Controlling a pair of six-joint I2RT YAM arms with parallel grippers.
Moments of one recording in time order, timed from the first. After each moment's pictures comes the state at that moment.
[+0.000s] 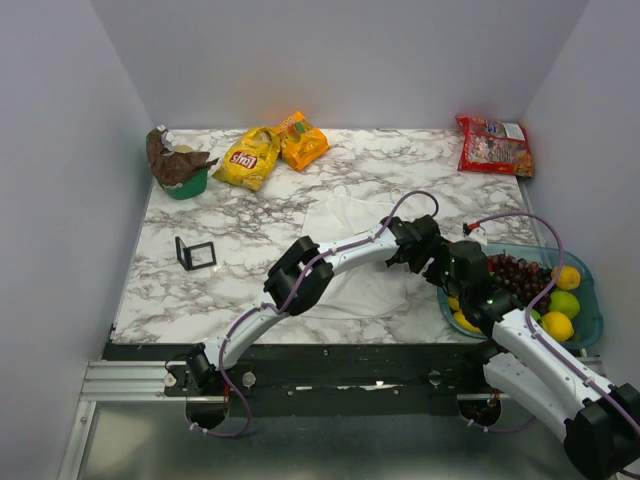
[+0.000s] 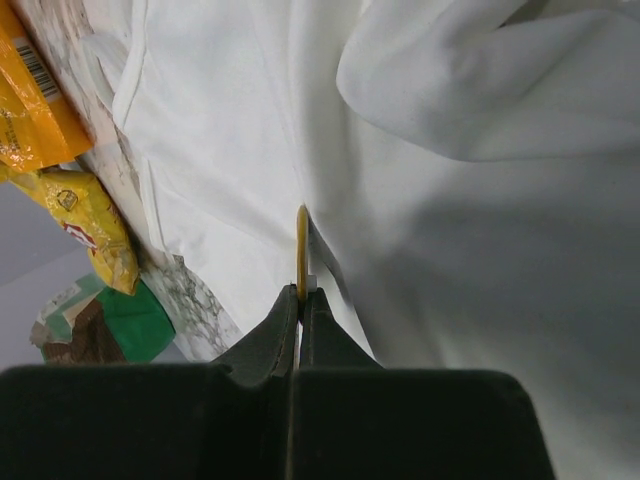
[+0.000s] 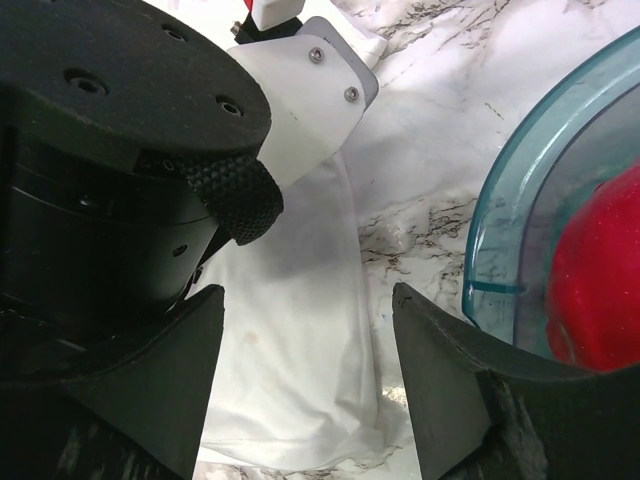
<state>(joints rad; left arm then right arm) -1.03 2.53 2.19 -0.96 -0.73 0.24 0.42 0.79 0.39 -0.14 0.19 0.74</state>
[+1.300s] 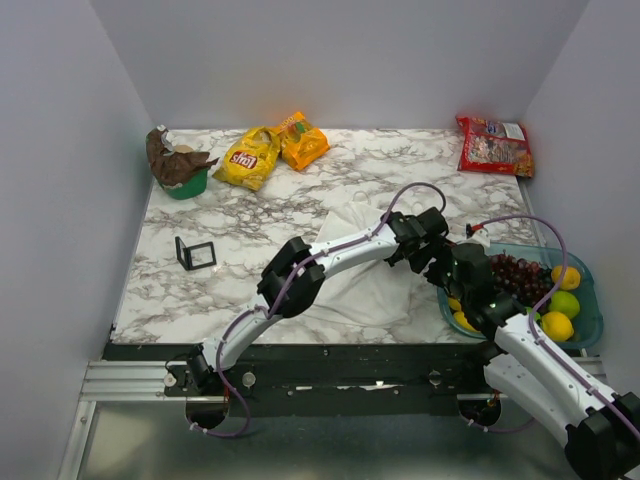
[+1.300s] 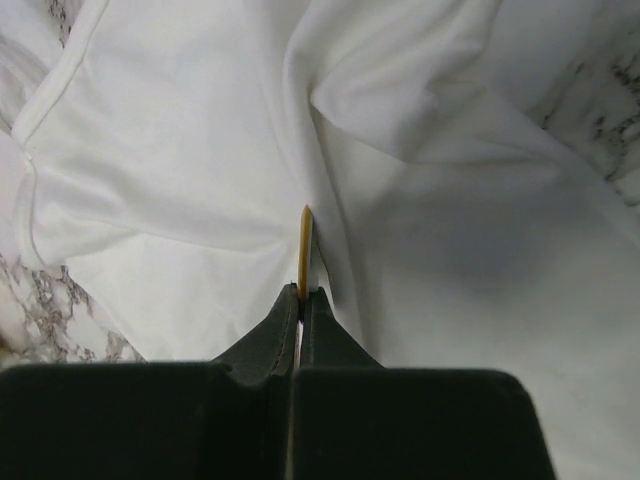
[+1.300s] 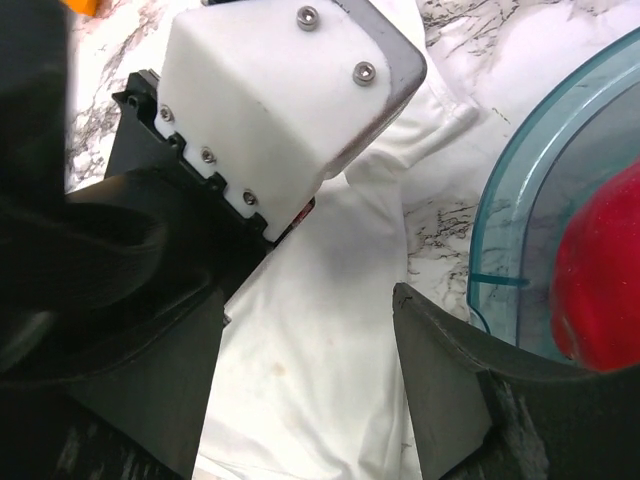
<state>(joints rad) -1.05 2.45 2.19 -0.94 -0.39 0.12 0.42 0.73 0.38 -0.15 0.20 0.75</state>
